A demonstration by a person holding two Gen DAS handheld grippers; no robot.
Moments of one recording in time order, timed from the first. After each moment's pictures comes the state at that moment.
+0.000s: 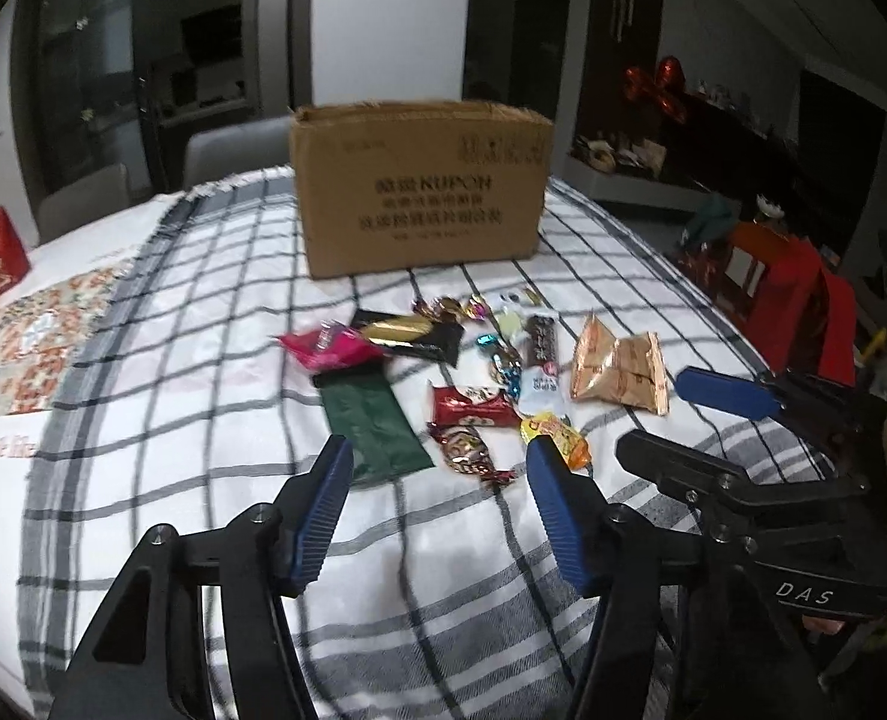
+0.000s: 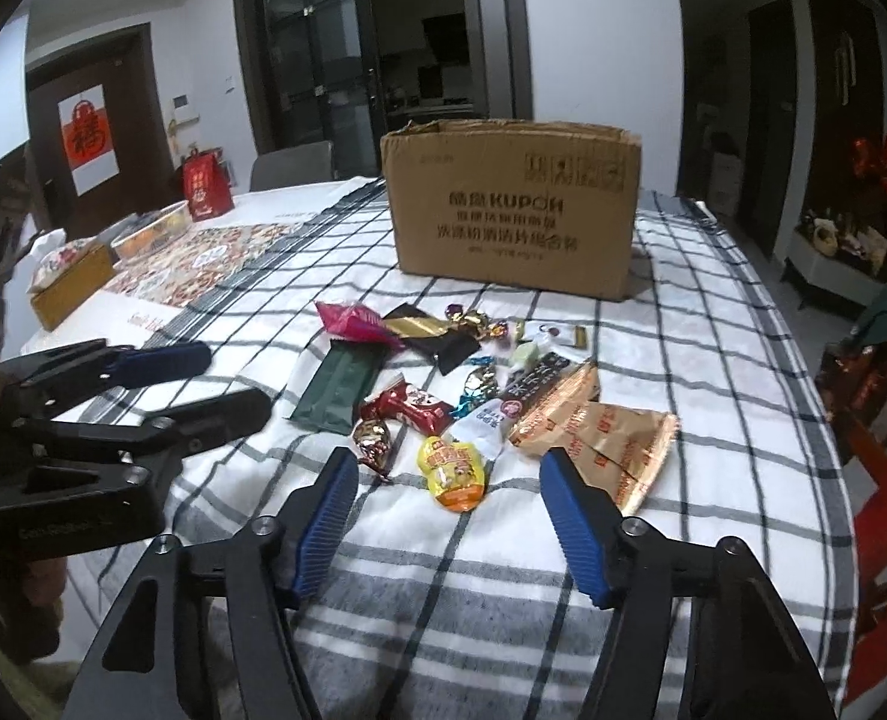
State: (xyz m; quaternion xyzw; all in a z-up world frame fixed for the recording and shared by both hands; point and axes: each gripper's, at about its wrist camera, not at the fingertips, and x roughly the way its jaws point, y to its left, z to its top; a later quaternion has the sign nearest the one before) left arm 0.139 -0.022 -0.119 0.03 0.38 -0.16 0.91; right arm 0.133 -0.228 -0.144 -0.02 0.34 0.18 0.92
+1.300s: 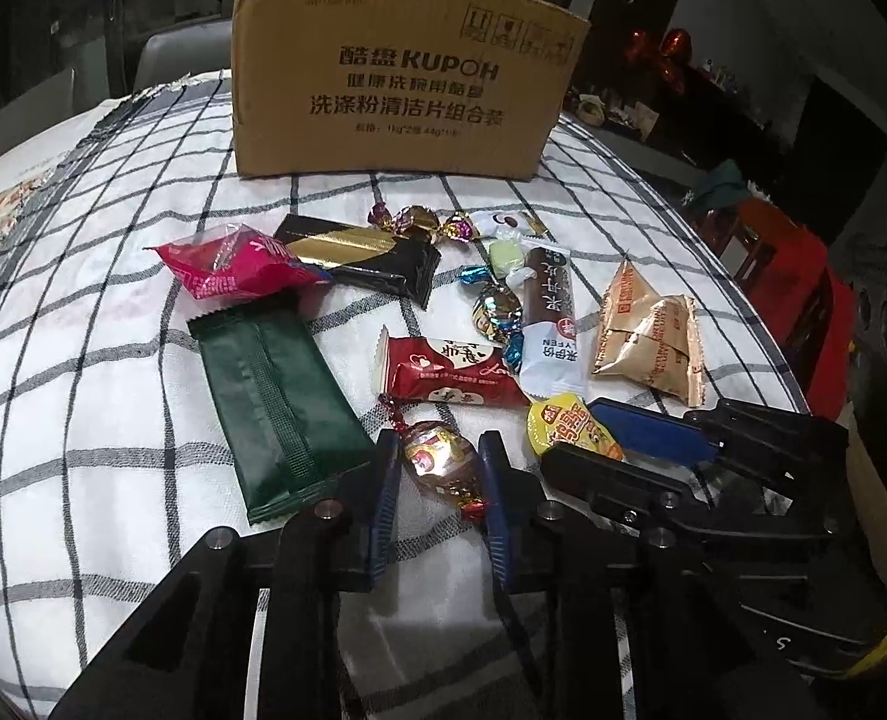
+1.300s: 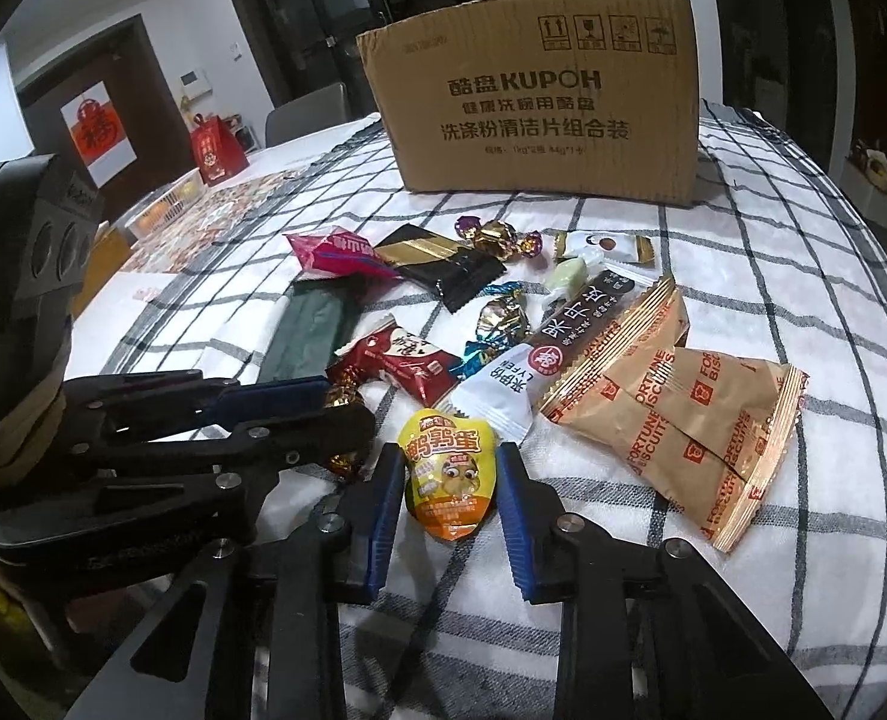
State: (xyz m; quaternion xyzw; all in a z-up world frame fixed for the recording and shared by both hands) left arm 0.193 -0.038 -0.178 -0.02 0.46 -0.19 0.87; right arm 0.186 -0.226 -0.200 0.02 0.42 0.23 0.88
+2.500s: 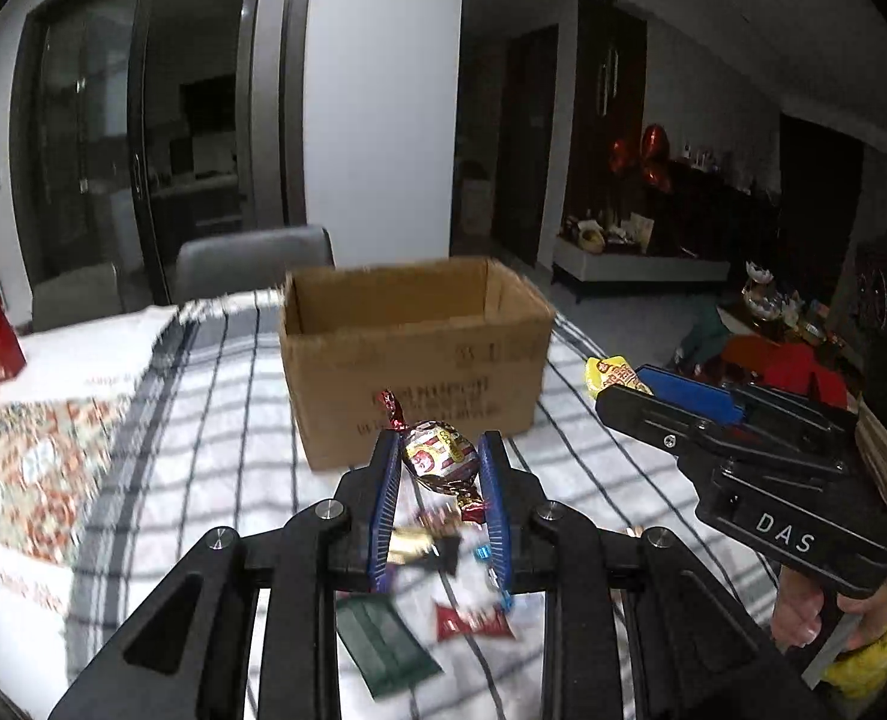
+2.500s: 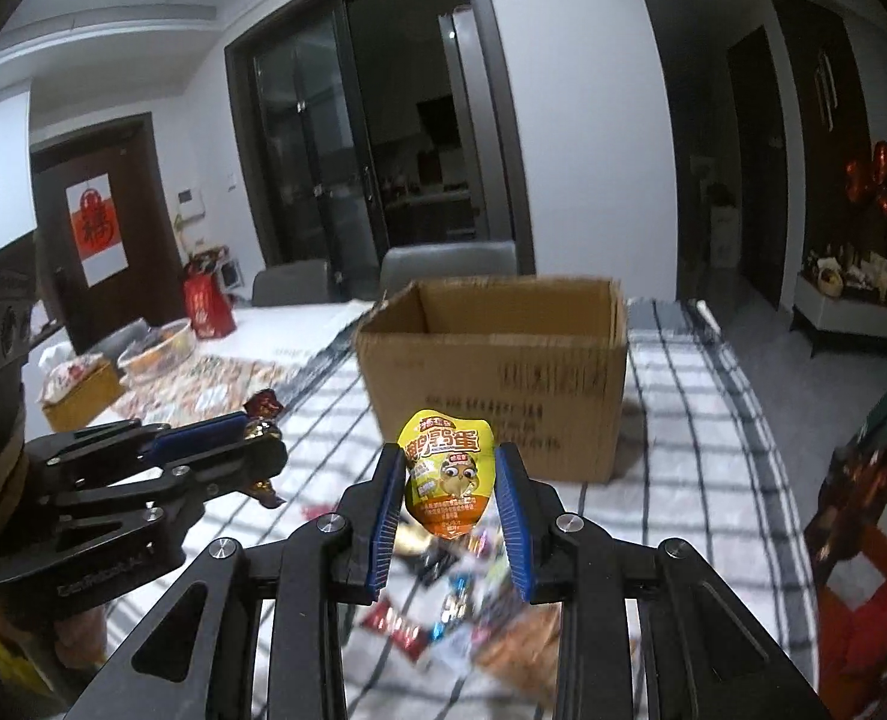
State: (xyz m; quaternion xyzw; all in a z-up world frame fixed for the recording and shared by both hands) left arm 0.212 -0.033 -0.012 0.03 0.28 -0.17 0.95; right arm 0.216 -0.247 -0.042 0.03 0.24 0.18 0.95
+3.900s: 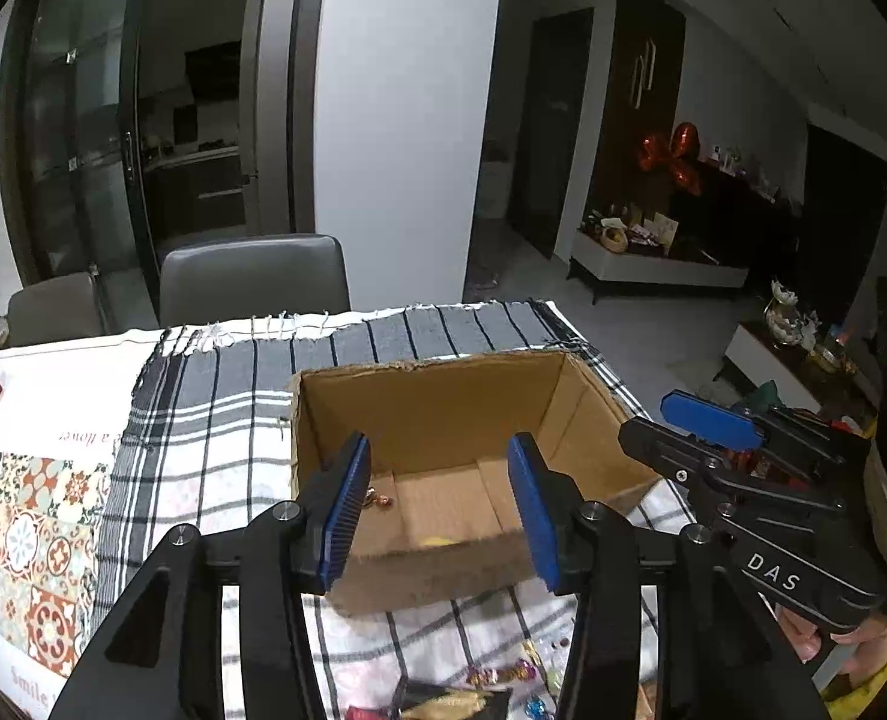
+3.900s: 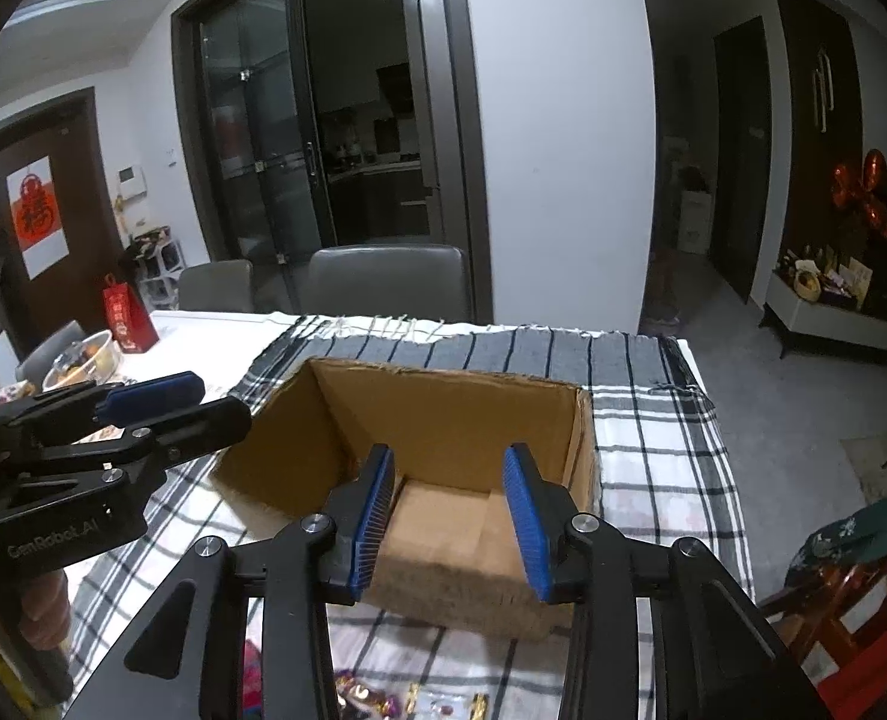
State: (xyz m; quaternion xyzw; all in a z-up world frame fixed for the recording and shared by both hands) left arm 0.367 -0.036 0.026 0.00 0.32 -0.16 0.93; right arm 0.362 -0.250 -0.009 0.00 0.29 0.13 0.95
